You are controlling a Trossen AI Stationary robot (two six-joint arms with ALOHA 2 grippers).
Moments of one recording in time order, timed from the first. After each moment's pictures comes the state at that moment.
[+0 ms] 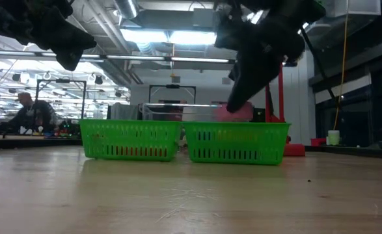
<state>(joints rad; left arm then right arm) 0.15 0.30 0.28 -0.16 0.12 -0.22 0.18 1.70 1.09 -0.40 0.08 0.15</state>
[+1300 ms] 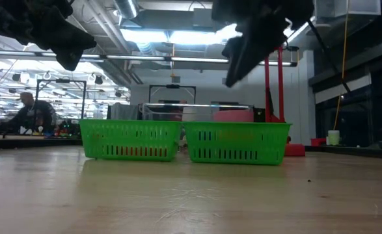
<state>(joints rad) 0.15 0.30 0.28 -0.16 0.12 -0.22 0.18 1.70 1.29 -0.68 0.01 0.02</state>
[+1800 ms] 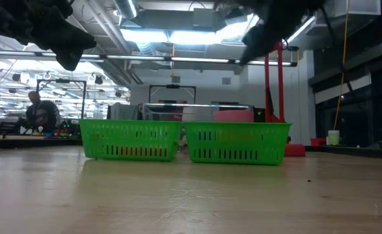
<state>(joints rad) 0.15 0.30 0.28 -0.16 0.12 -0.22 0.14 1.45 1.12 -0.56 0.02 0.02</state>
